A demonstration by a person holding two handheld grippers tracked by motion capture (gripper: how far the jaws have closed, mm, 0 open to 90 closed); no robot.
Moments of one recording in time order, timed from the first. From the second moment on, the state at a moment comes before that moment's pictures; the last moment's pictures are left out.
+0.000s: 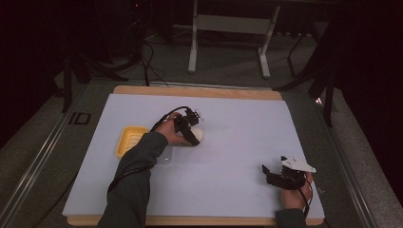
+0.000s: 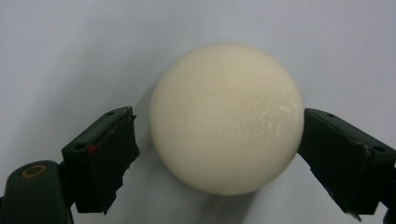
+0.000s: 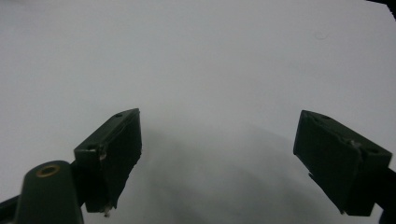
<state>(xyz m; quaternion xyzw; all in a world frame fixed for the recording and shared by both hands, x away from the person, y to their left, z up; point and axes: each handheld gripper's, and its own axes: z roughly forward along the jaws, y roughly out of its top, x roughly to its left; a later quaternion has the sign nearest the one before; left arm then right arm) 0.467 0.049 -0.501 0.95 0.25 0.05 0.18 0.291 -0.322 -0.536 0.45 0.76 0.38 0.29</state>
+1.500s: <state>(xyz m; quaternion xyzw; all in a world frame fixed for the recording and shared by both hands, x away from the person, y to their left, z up) 0.454 0.039 -0.503 0.97 0.22 0.03 0.13 0.291 -0.322 -0.536 0.45 0.76 0.38 0.29</state>
